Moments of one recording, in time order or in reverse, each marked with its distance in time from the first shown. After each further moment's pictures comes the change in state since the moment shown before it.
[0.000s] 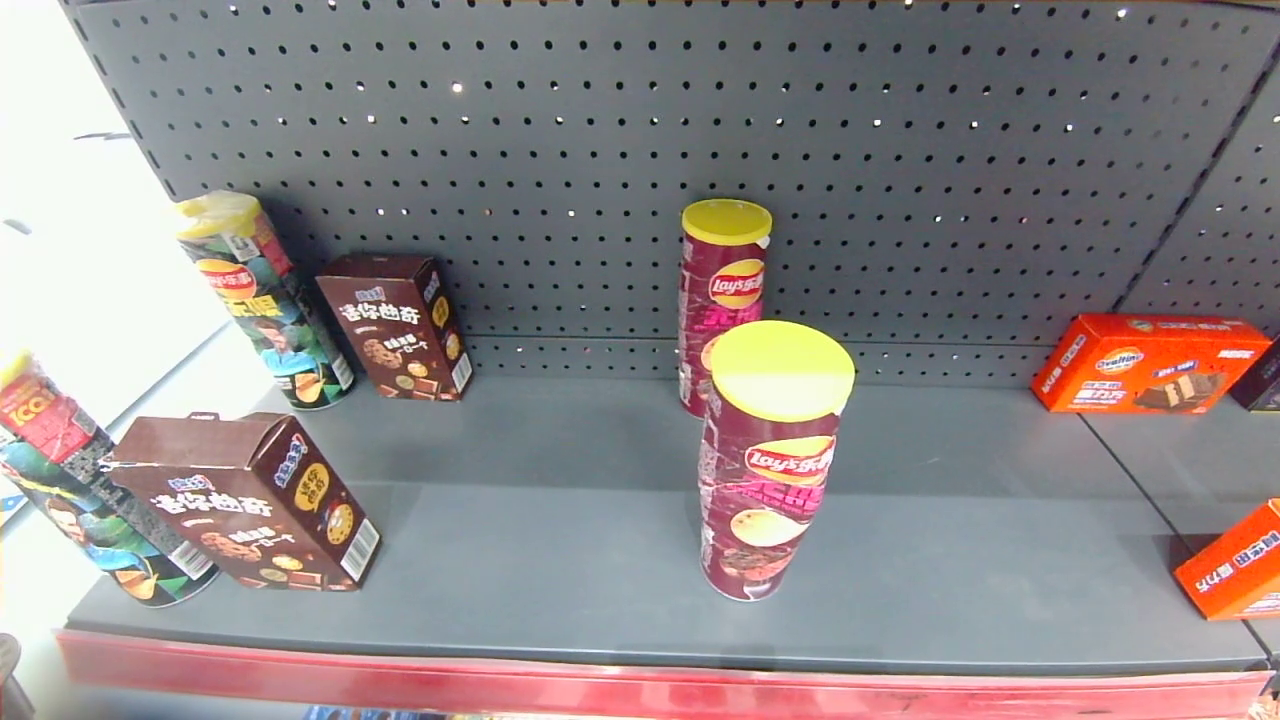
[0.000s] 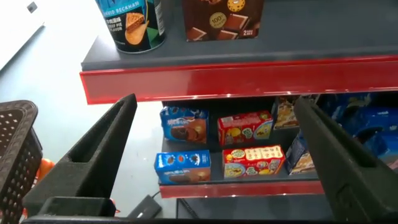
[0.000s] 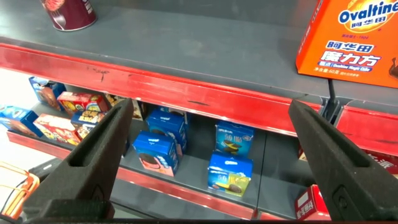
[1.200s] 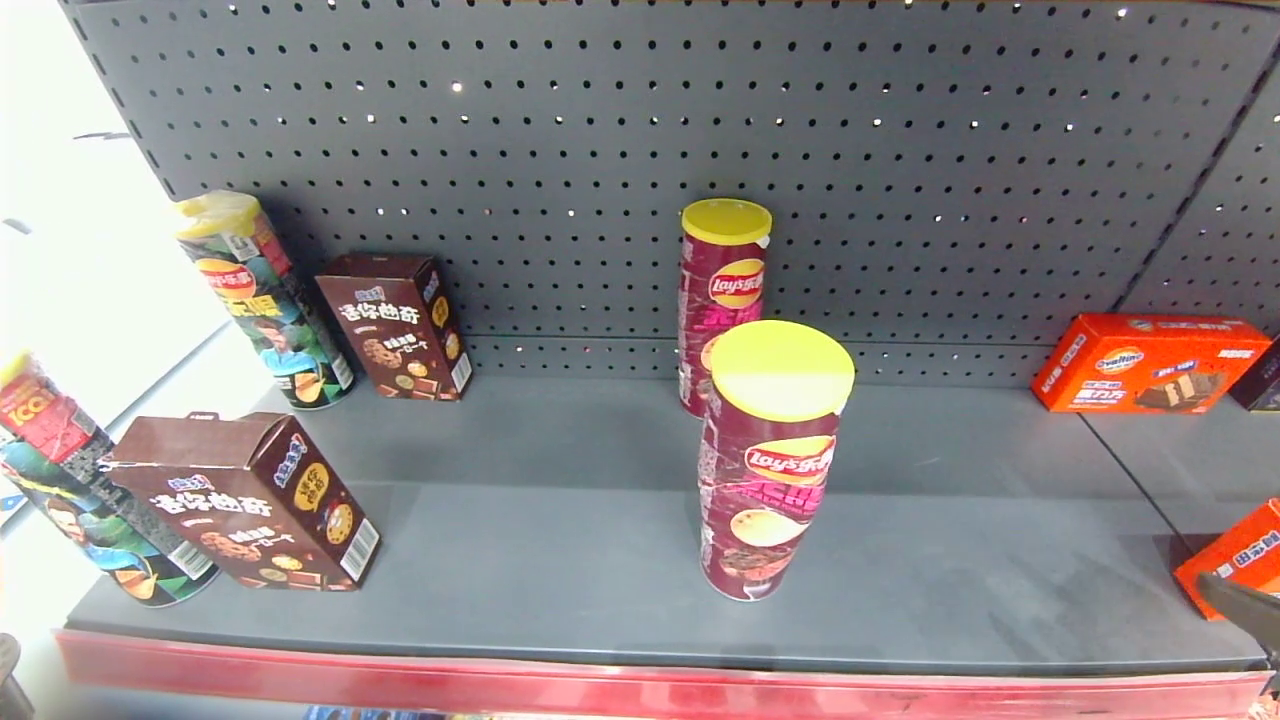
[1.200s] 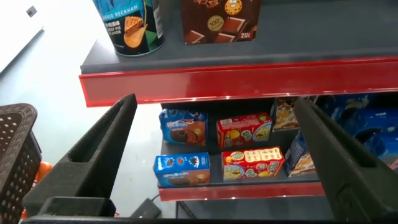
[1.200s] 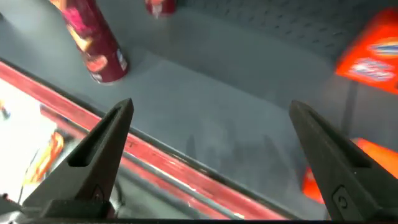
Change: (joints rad) left arm -0.001 -0.010 0.000 0.000 -0.006 0.001; right arm 0.125 0.794 -0.578 -0.004 0.028 -0.087
